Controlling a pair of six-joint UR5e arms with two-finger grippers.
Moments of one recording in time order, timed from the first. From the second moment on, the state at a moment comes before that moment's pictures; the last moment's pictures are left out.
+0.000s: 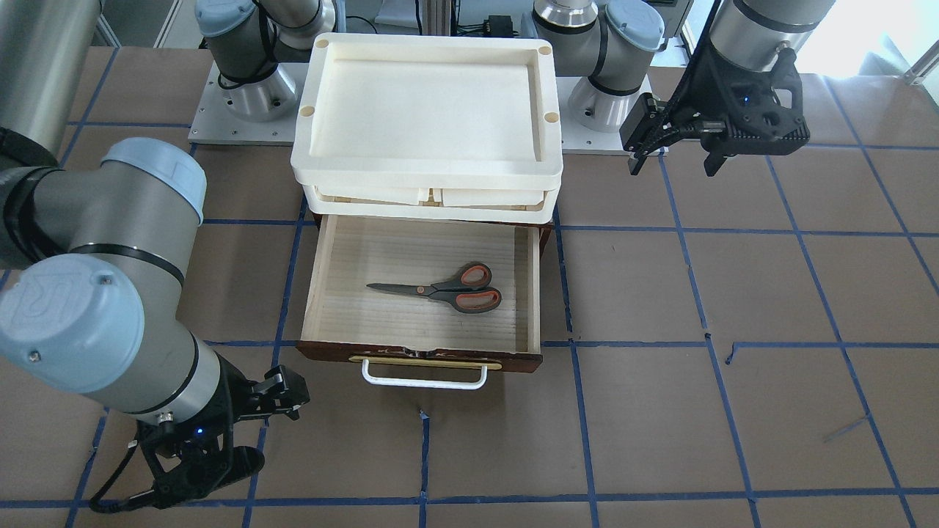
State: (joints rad) left arm -1.48 -1.53 -1.54 -1.69 1.57 0.05; right arm 1.61 -0.95 1.09 -1.72 -1.49 -0.34
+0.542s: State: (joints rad) left arm -1.52 -1.54 -1.51 -1.75 1.57 0.01; right arm 1.65 -0.93 1.14 -1.72 -1.48 -0.34
